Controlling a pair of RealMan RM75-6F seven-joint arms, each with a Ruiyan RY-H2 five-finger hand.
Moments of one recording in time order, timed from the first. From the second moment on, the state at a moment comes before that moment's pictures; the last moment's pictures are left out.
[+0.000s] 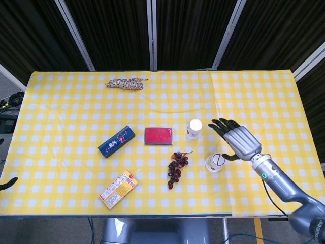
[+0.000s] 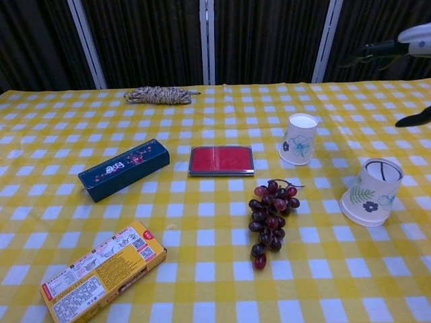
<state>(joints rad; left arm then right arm) -0.04 -0.96 -0.05 -1.69 1.43 1.47 -0.07 0.68 -1.00 0.14 -1.71 -1.41 0.87 0.00</state>
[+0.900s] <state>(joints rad) -0.05 -0.96 -0.08 -1.68 1.36 1.43 -0.10 0.97 -1.47 0.21 -1.24 -0.96 0.63 -0.19</state>
